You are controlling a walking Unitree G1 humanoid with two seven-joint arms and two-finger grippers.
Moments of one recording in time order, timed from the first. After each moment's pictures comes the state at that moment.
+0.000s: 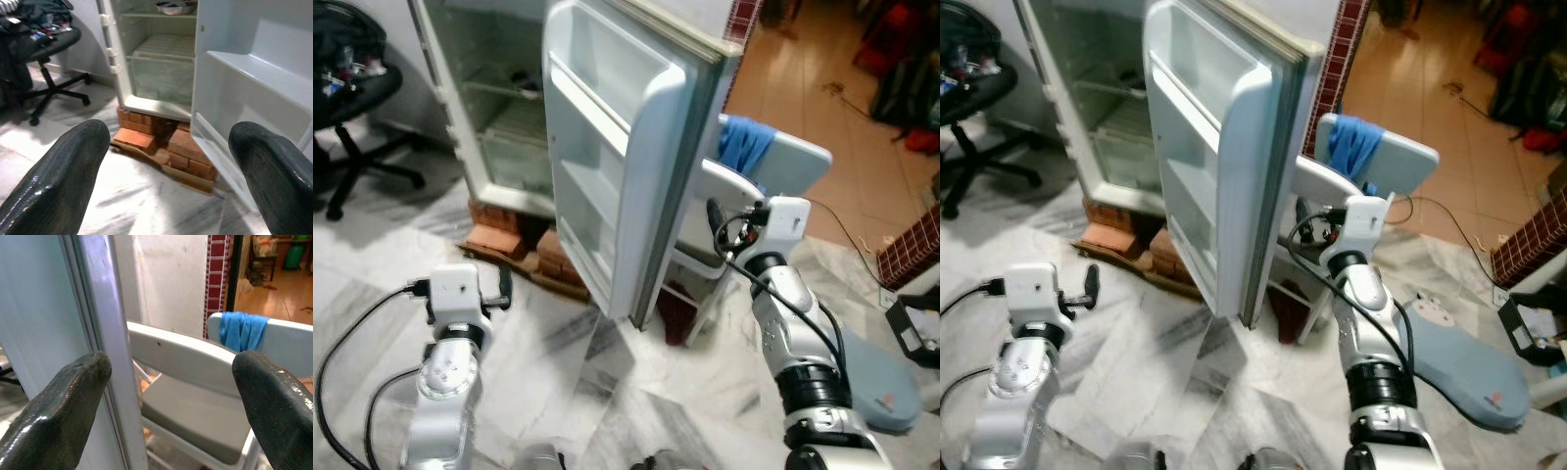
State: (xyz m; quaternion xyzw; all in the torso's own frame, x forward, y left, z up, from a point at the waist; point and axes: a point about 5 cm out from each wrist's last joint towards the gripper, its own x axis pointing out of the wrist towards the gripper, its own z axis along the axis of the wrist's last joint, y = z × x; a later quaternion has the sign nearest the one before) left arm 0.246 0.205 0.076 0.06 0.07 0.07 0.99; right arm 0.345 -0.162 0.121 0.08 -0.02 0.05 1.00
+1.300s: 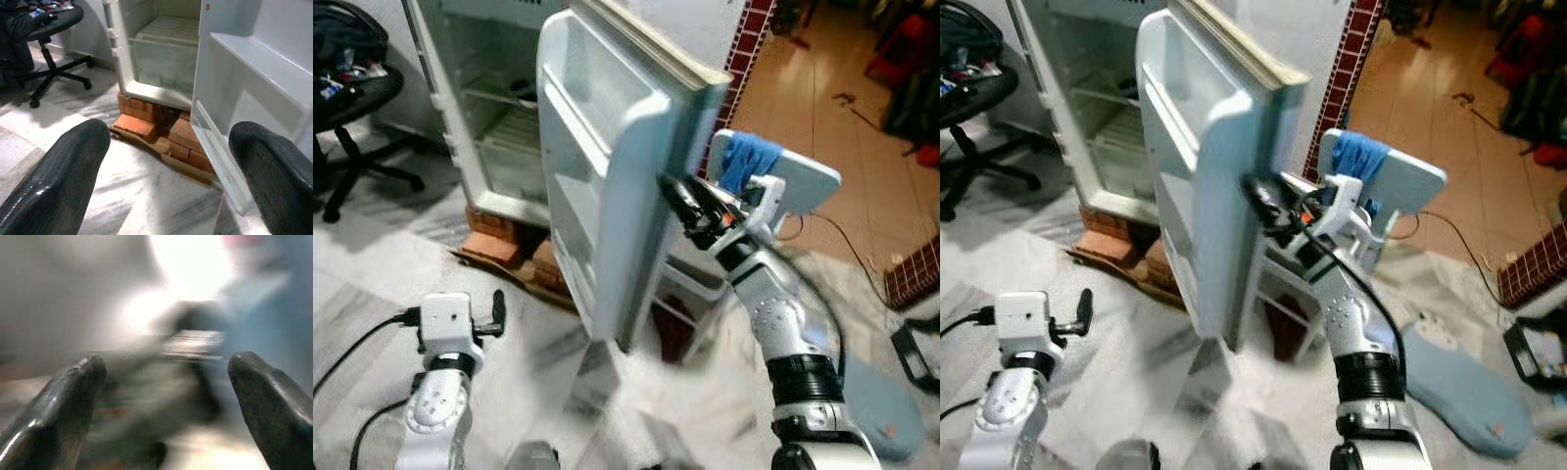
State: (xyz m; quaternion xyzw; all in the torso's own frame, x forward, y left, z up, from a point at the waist) left arm 0.217 0.211 0.061 0.05 0.09 0.08 0.99; right arm 0.293 -0.080 0.203 0.36 -0.09 0.52 0.77
